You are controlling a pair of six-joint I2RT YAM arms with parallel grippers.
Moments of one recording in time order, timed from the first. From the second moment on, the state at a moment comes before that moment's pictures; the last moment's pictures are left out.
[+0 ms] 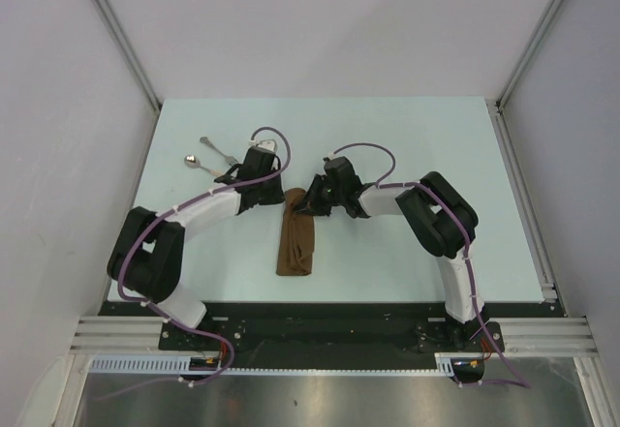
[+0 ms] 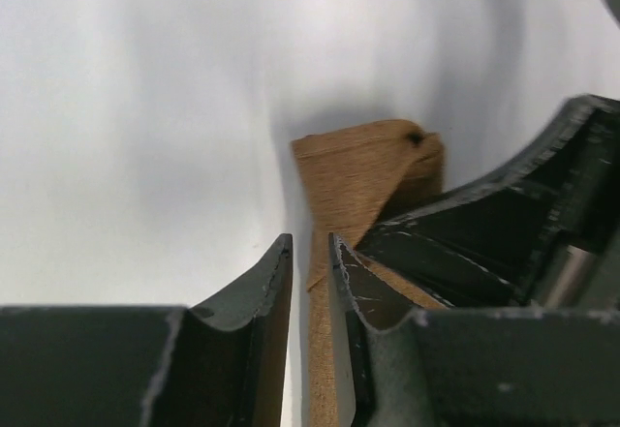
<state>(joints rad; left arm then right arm) -0.45 1.59 0.95 -0.23 -0.07 -0.48 0.68 2.11 1.21 0.25 -0.37 1.02</state>
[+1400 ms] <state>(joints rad) -0.58 1.77 1.14 -0.36 -0.19 -0.24 0.68 2.10 1.18 0.27 -0.39 1.13</state>
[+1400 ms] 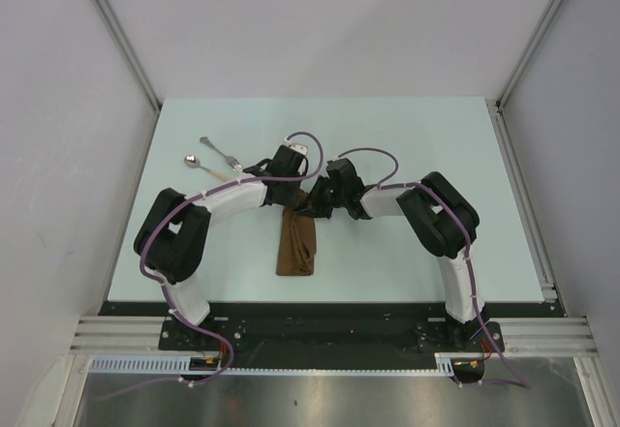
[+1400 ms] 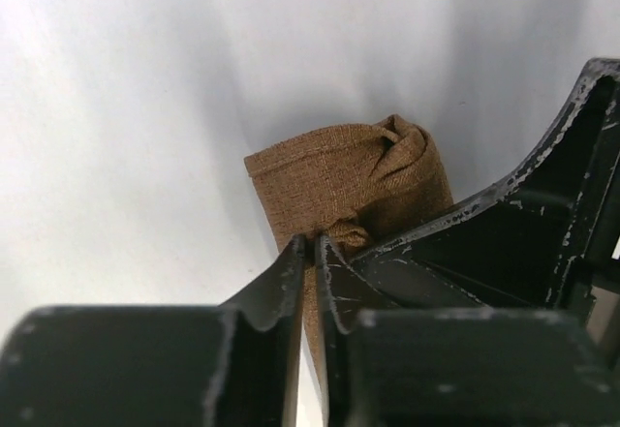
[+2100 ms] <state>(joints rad) -0.57 1.69 1.05 -0.25 -0.16 -0.25 0.67 2.18 1.20 0.45 -0.45 1.38</state>
